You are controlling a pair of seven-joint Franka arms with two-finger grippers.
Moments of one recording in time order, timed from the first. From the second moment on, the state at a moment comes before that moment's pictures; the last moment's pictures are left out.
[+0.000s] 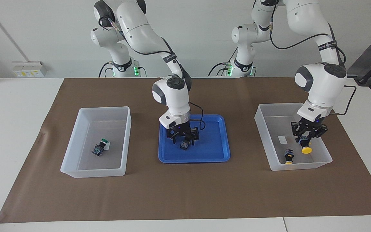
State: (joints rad) left arm 0.09 0.23 -0.02 -1.99 0.03 2.53 0.36; right arm 0.57 0.53 -0.01 -1.78 -0.12 2.58 0.87
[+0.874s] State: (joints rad) left arm 0.10 0.36 -0.02 -1.94 0.03 2.62 0.41; right arm 0.48 0.38 -0.02 -1.66 -0.12 2.25 0.86
